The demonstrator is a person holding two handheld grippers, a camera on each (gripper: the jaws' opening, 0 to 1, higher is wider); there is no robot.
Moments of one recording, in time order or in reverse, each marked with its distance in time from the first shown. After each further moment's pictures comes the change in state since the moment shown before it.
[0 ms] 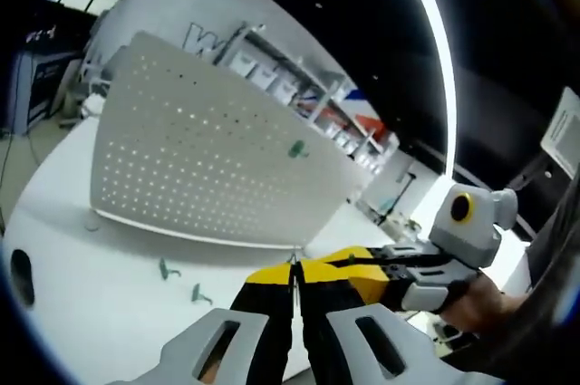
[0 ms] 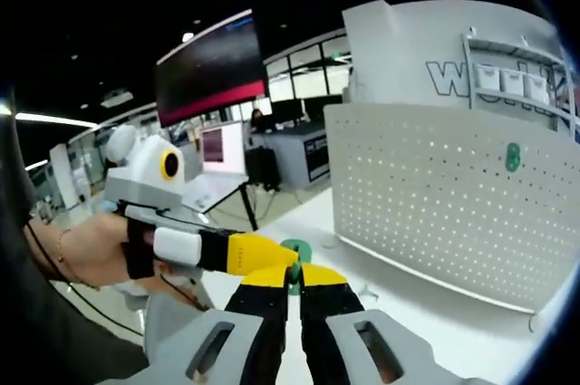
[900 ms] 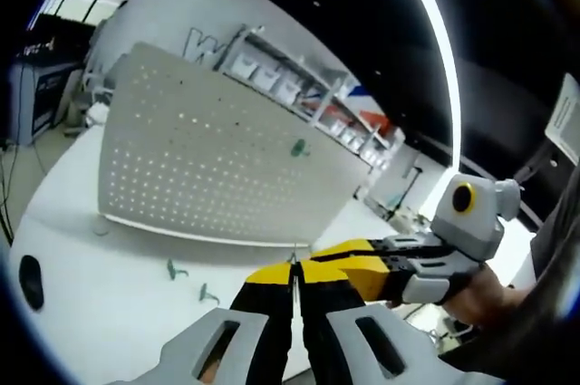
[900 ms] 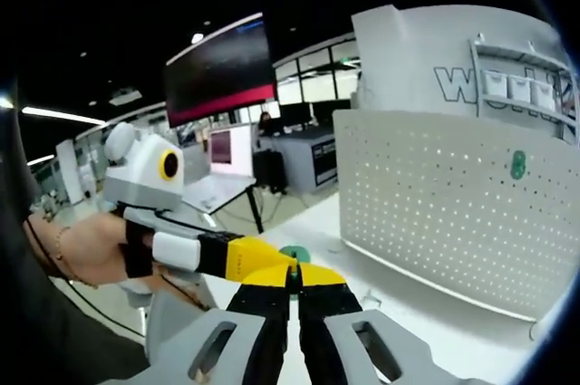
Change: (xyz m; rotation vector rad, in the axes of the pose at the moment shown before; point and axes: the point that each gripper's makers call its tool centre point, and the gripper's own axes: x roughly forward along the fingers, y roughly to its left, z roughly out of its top) left arm -0.005 -0.002 -0.001 0.039 -0.002 0.034; right arm -0.004 0.005 0.003 -0.022 -0.023 0.038
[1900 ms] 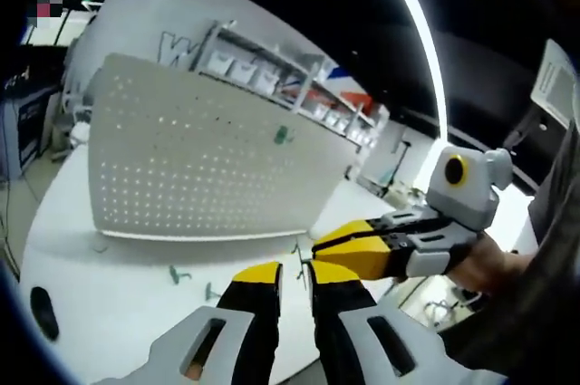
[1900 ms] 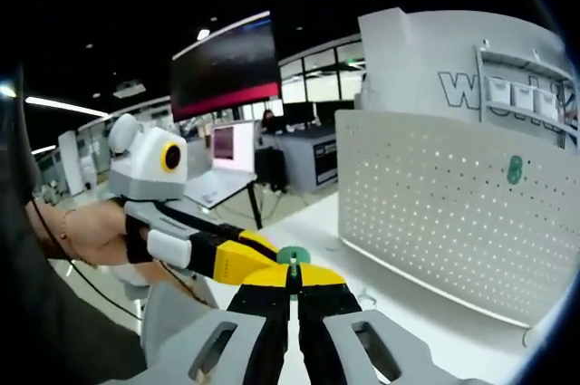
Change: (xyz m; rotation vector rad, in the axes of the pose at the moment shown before) left arm -0.003 -0.002 -0.010 0.126 0.065 -0.044; right arm -0.009 -0.003 -0.005 -0.029 0.007 0.004
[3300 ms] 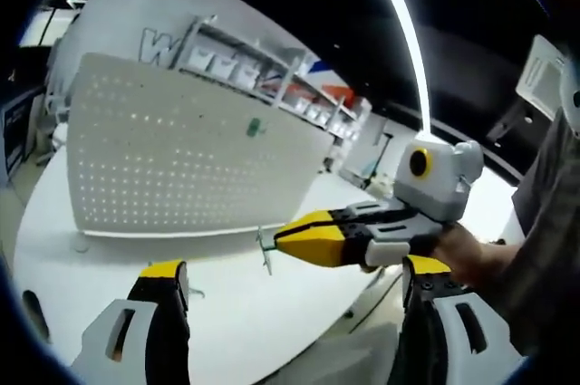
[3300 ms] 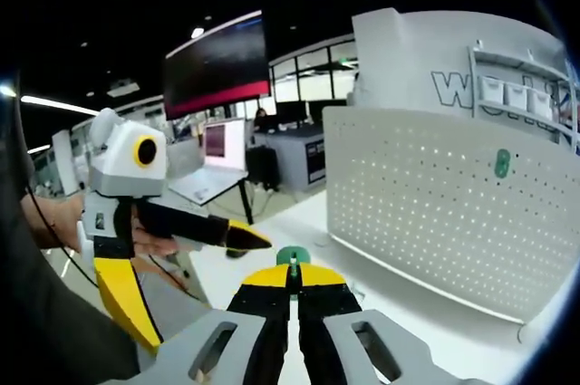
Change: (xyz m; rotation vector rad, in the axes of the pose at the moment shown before) left arm 0.001 -0.034 -0.011 0.035 0.032 -0.086; right arm -0.007 -0.015 -0.010 -0.001 0.005 -0.034
